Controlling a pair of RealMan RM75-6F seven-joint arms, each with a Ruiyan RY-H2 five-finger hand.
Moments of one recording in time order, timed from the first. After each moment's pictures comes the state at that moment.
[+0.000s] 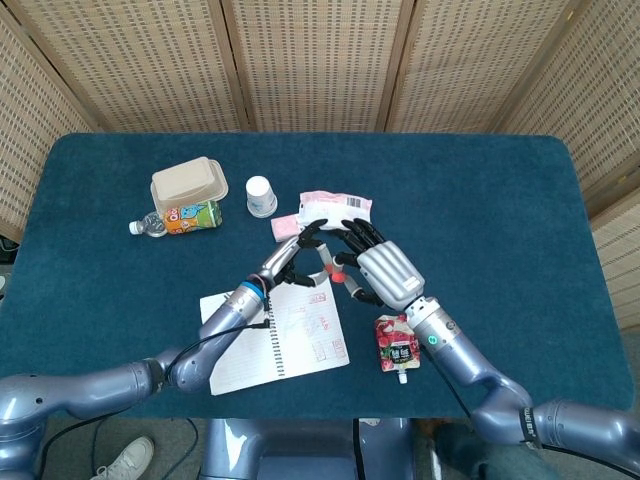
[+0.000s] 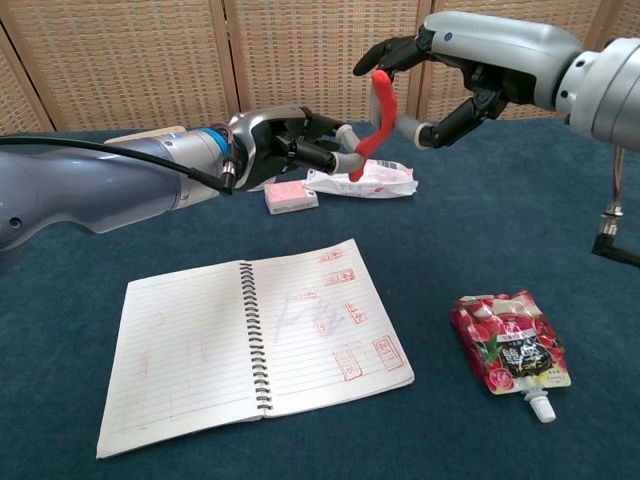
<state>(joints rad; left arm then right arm) -0.94 -1.75 -0.44 -1.32 0.99 0.66 -0.45 0.77 -1.38 0.23 -1.67 -1.36 1.03 0.02</state>
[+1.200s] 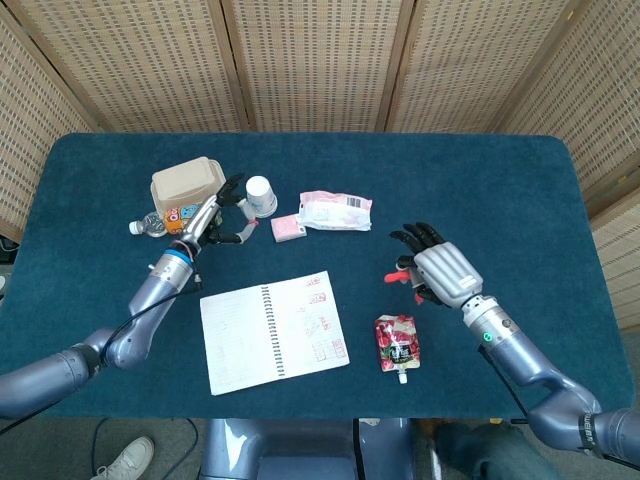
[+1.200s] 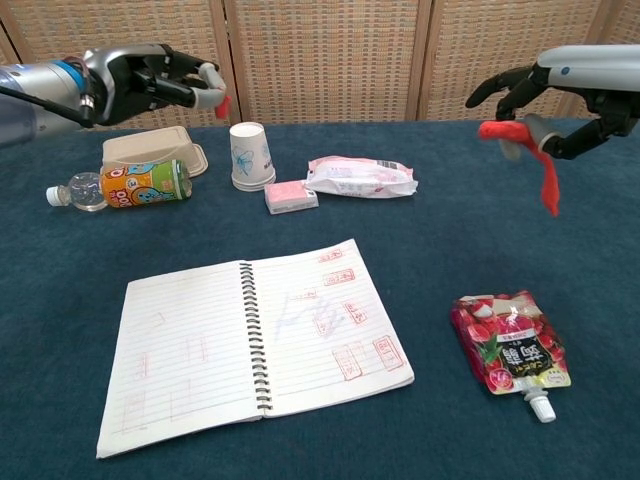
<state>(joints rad) -0.82 -1.50 -0.45 -1.30 1.05 0.68 -0.54 0.70 -1.17 0.14 -1.64 -1.38 0.96 0.05</state>
